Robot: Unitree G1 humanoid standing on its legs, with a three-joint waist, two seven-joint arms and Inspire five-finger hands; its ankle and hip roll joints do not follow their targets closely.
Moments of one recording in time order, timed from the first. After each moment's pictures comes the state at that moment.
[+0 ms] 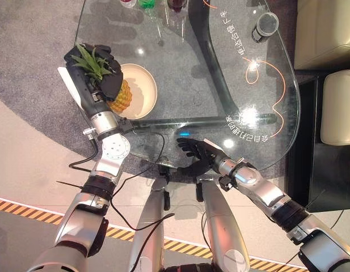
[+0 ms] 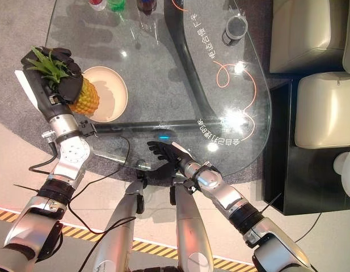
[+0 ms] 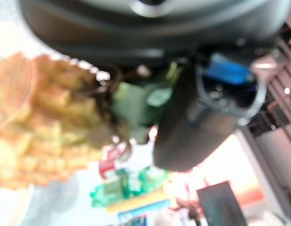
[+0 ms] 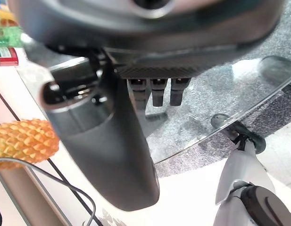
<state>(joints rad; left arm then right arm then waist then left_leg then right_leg) -0.78 0.43 -0.23 0.61 -0.12 -0.59 0.80 -0.57 -0.54 0.64 0.23 0.43 0.14 0.10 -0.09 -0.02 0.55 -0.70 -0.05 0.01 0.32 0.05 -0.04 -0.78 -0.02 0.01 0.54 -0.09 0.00</state>
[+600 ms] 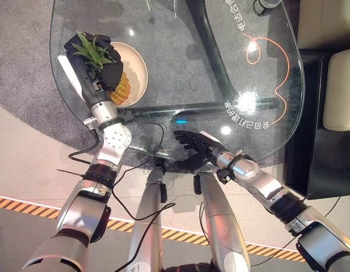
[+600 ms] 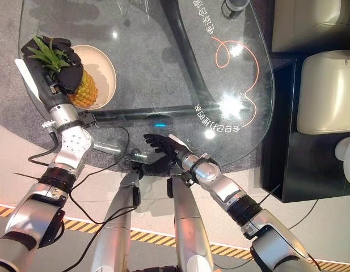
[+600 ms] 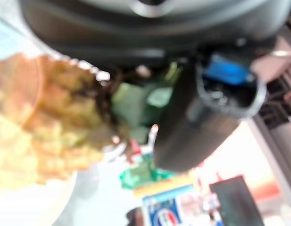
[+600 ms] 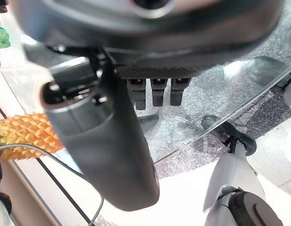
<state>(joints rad) -0.87 0.43 -0.26 0.74 -0.15 -0.64 0.82 -0.63 -0.54 0.65 0.24 0.44 0.15 0.10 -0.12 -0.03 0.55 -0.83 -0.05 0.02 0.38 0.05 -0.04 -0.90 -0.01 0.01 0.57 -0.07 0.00</state>
